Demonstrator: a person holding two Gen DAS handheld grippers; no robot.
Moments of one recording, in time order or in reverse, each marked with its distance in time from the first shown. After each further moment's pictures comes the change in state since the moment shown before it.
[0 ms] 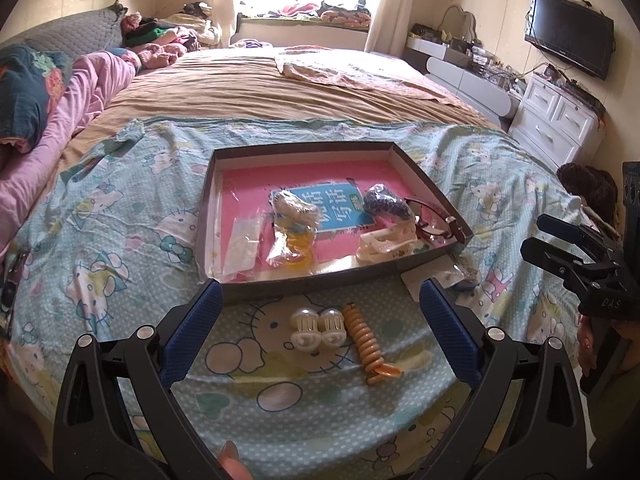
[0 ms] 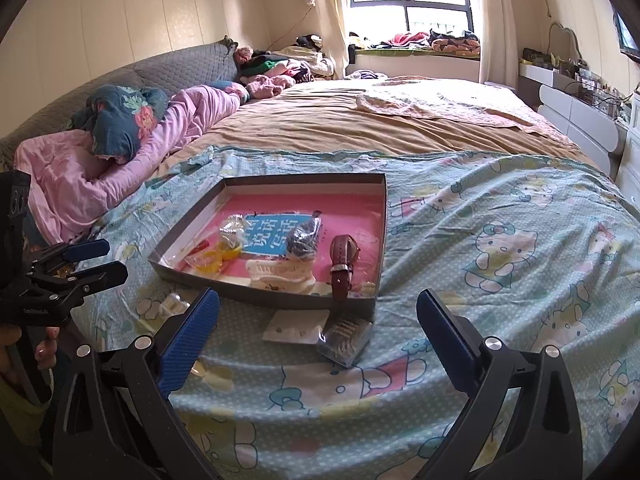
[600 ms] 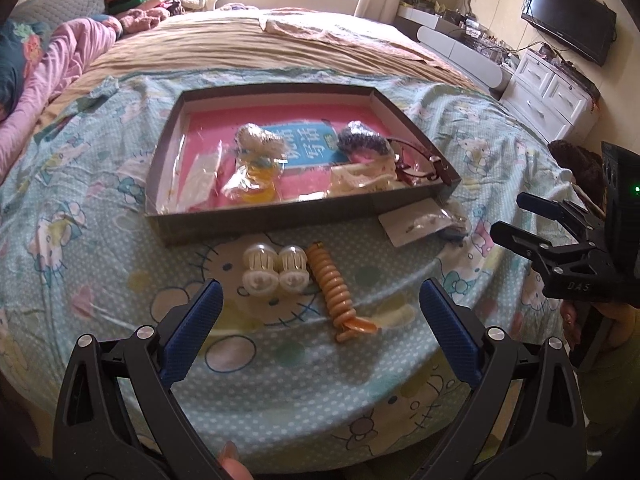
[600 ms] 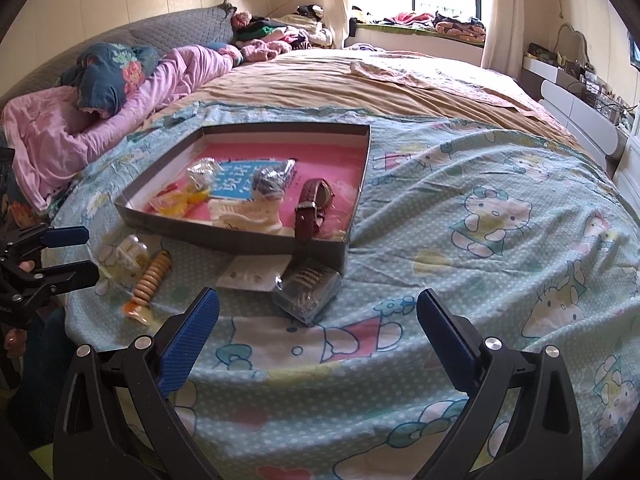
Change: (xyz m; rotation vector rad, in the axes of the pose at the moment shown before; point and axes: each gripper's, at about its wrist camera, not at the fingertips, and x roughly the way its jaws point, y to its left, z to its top) left arm 0.027 -0.016 -0.033 -0.021 0.132 -0.067; right arm 0.030 -0.018 -0.032 -0.076 0.123 -0.057
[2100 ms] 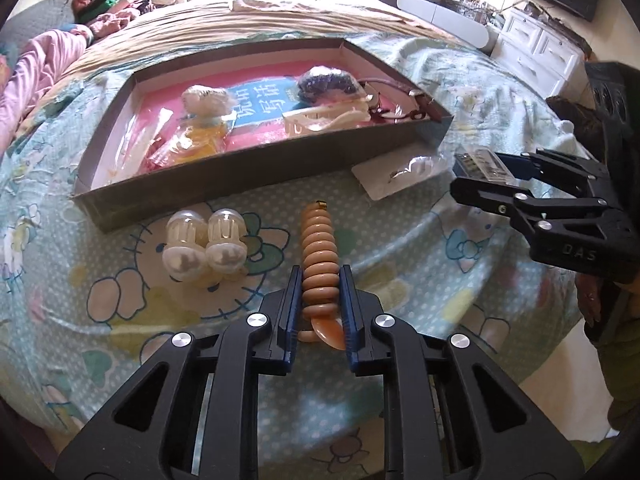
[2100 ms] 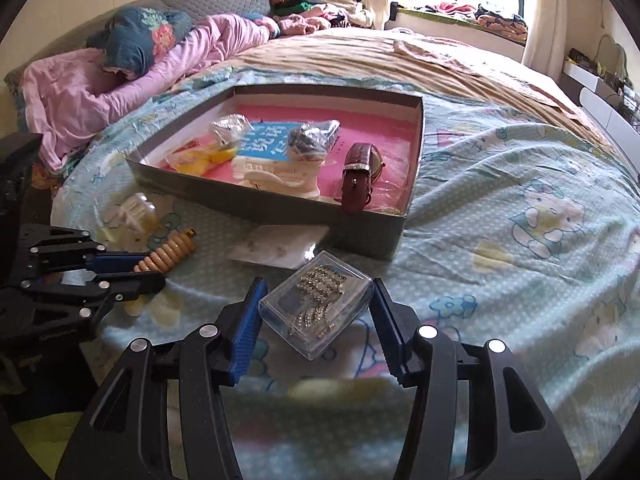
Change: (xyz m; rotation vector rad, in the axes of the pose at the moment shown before) left arm 0.041 -0.028 -0.017 0.103 0.062 0.003; right arm 0.028 0.017 -0.005 -0.078 0.040 0.106
